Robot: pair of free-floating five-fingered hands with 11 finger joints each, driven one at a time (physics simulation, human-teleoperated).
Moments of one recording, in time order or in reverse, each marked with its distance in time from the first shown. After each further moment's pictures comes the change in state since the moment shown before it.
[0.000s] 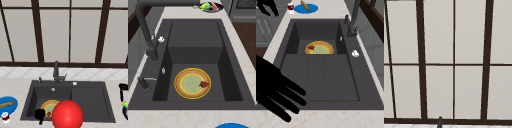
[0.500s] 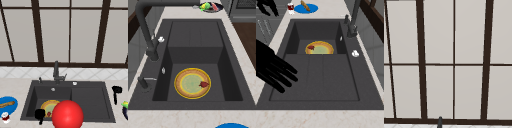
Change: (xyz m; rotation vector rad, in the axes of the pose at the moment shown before) left hand 0.000 0.000 0.000 0.000 0.000 0.000; right hand 0.048 0.023 0.042 -0.008 -0.046 0.006
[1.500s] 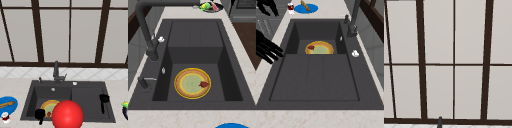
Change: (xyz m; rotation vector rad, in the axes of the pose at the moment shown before) left hand 0.000 0.000 0.000 0.000 0.000 0.000; right hand 0.089 0.070 0.080 -0.018 -0.063 0.013
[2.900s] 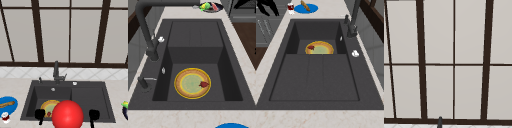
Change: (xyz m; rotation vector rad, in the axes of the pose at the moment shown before) left hand 0.000 0.000 0.000 0.011 0.008 0.004; right hand 0.068 0.086 0.140 -0.009 -0.005 0.015
